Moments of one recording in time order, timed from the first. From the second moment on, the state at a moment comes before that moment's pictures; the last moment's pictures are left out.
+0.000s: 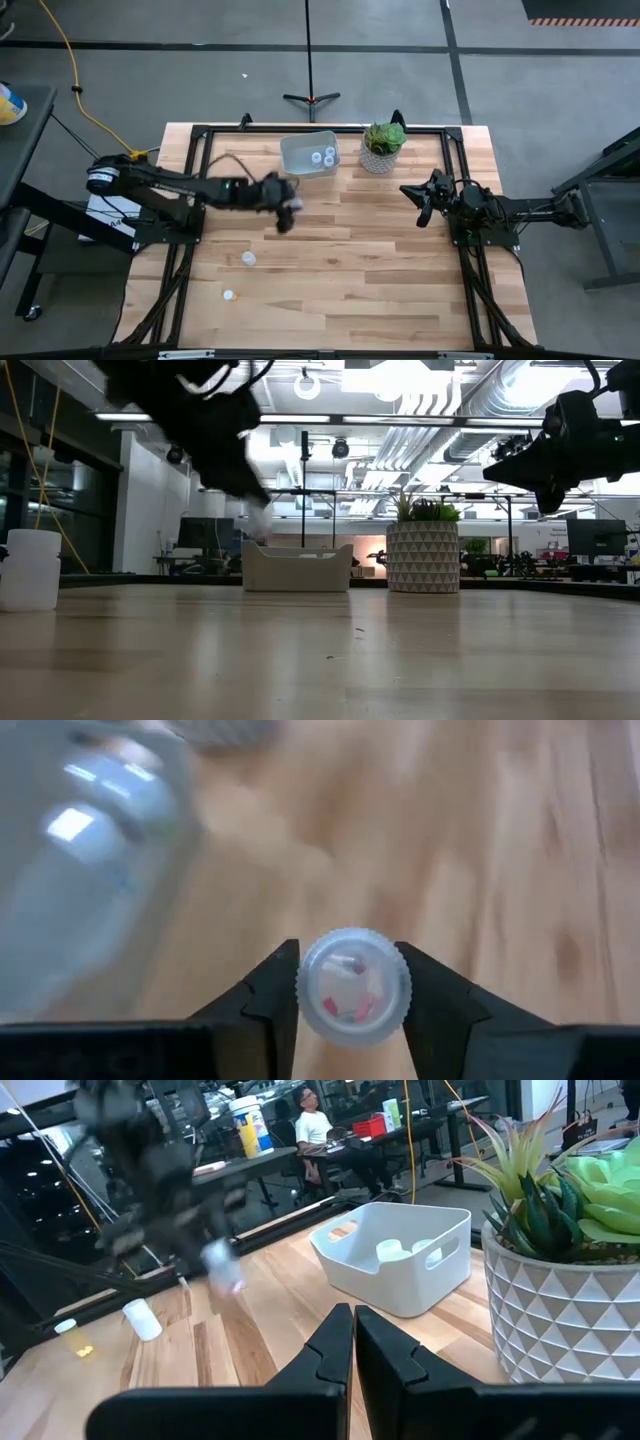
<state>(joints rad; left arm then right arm) 0.02 1.32 0.74 -0.11 -0.23 -0.23 -0.01 0.17 0.01 0.11 0.37 0.34</state>
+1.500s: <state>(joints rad) 0.50 1.64 0.87 0.00 -0.14 -0.19 -0.01 0.17 0.01 0.06 0.38 0.38</state>
